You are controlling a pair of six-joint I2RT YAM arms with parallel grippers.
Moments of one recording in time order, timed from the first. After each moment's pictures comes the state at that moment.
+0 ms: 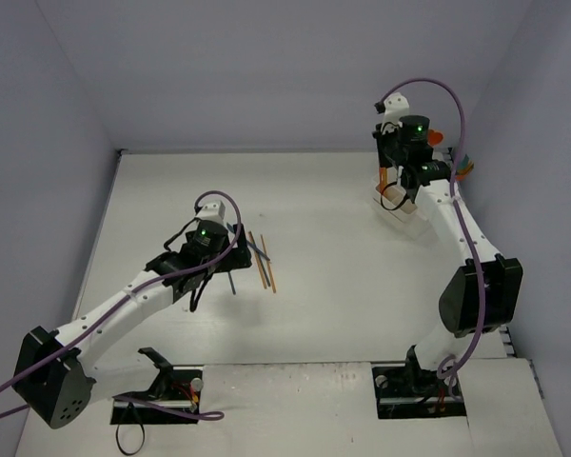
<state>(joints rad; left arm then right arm) -0.62 1.13 0.82 -0.41 -0.23 -0.62 0.15 1.64 1.49 -0.24 0.03 -0.21</state>
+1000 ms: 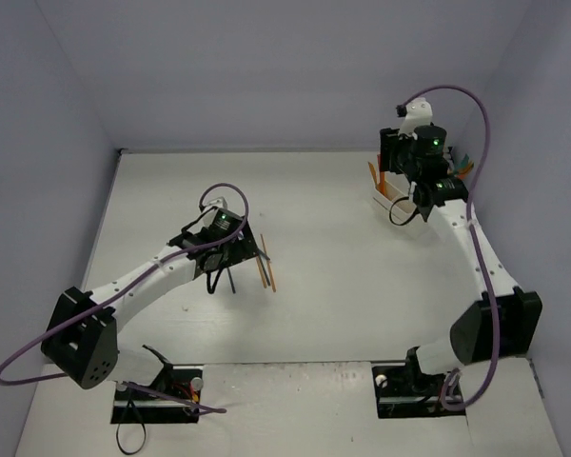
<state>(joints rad) -0.60 1.35 0.93 -0.50 -0.23 -0.83 0.15 1.49 1.37 -0.21 0.09 -0.11</state>
